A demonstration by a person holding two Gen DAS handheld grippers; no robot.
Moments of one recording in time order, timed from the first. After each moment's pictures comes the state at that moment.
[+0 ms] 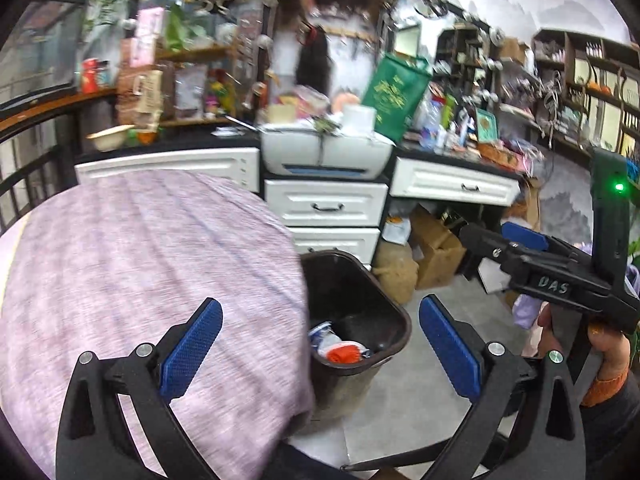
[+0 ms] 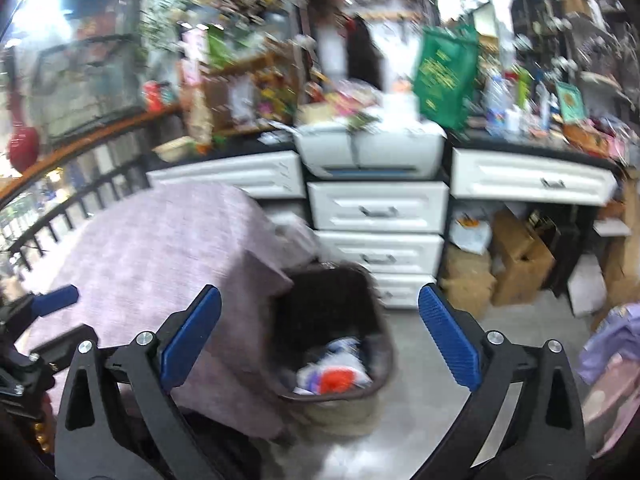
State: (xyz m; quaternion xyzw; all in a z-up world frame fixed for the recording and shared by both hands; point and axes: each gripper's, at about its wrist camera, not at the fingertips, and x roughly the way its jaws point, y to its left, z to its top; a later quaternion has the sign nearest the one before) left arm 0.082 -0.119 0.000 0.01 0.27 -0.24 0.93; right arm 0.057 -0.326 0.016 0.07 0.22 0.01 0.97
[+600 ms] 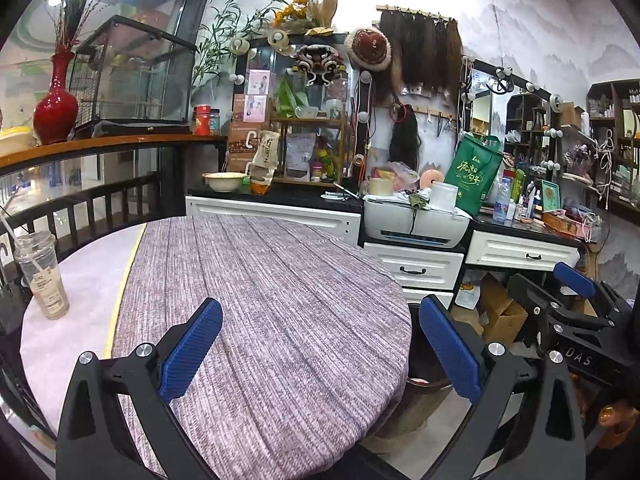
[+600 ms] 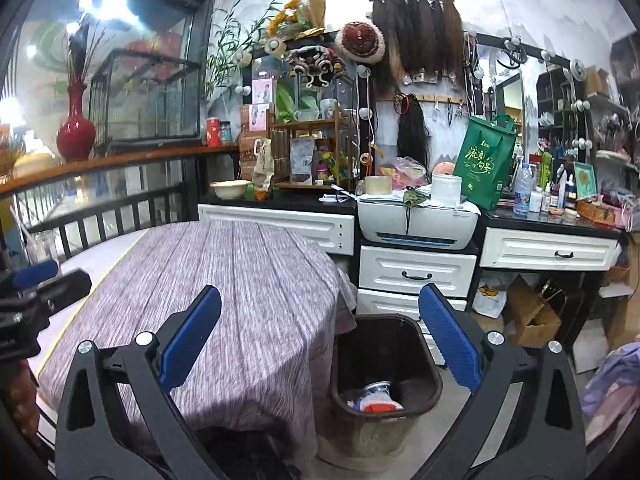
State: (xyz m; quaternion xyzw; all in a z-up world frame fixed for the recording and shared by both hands) left arm -0.005 -0.027 0.031 -0.03 0.16 -0.09 0.98; right arm -0.034 -0.209 0.045 0.01 0.12 0.01 0.99
